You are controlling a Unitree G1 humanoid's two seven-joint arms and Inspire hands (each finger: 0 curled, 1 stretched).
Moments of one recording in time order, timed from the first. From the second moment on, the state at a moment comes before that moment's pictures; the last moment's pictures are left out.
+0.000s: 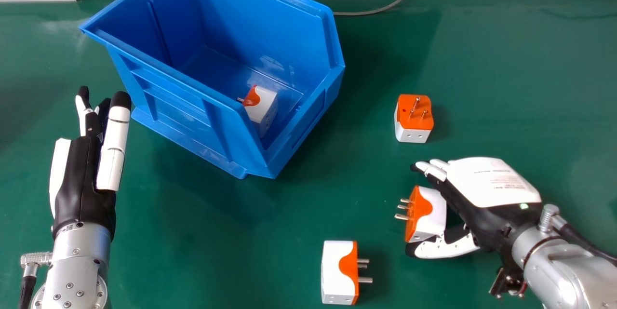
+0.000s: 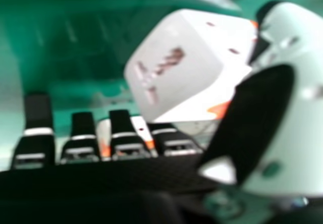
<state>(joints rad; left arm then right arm) 0.06 0.21 0.24 0.05 0.00 0.01 0.01 -0.02 -0.56 0.33 0.00 -0.90 0.10 0.24</state>
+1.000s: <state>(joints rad) 0.06 0.21 0.24 0.03 0.01 0.03 0.01 -0.07 -0.60 0.37 -0.04 -0.91 0.12 0.40</state>
